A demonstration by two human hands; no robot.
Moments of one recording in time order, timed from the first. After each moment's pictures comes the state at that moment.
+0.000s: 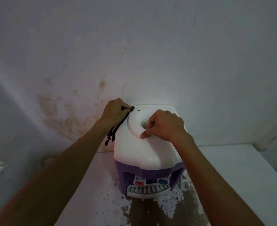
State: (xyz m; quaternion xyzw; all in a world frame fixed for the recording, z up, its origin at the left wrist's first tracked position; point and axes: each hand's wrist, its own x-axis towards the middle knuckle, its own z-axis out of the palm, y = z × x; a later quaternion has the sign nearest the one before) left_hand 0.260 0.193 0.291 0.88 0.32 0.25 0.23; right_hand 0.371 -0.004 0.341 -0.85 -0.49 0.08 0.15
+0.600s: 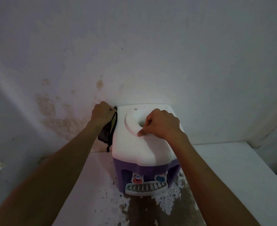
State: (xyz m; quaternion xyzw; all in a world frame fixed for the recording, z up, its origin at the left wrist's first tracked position) left_hand 0.236 0.210 0.279 0.82 0.46 0.20 0.27; right_hand 0.368 -0.006 0.337 -0.87 -0.46 0.09 0.17
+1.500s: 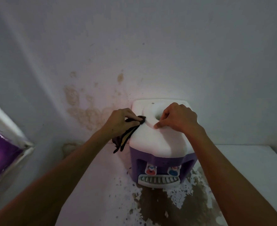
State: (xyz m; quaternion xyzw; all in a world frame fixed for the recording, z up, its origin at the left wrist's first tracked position) left_hand 0.171 0.134 0.289 0.89 0.27 0.21 0.30; right_hand 0.369 -0.009 0.336 -0.86 -0.47 0.09 0.17
